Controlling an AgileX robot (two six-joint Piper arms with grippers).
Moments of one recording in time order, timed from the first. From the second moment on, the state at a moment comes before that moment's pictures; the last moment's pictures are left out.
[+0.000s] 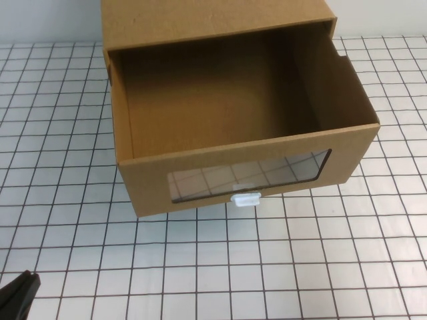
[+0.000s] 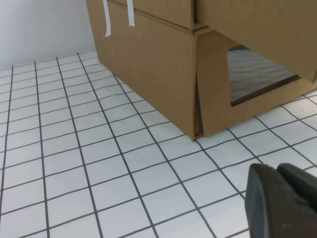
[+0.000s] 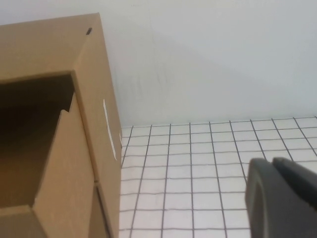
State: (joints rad) right arm 0.16 0.67 -0.45 -0.03 -0.07 0.19; left arm -0.34 0.13 0.03 -0.20 0.11 0.31
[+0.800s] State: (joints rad) right arm 0.00 -0.01 0.02 -0.02 0.25 0.07; left arm -0.34 0.12 0.03 -0.20 0.12 0.31
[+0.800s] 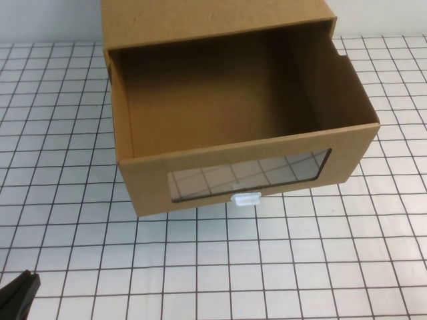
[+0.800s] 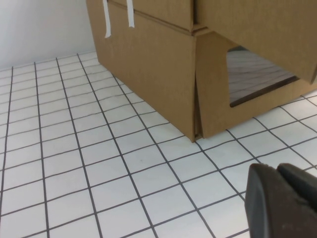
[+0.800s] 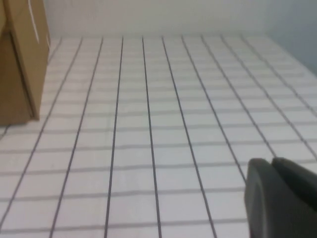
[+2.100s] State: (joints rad) right arm 0.00 -0.01 0.02 -0.02 0.36 0.06; left arm -0.32 0.11 0.03 -0.19 0.11 0.31
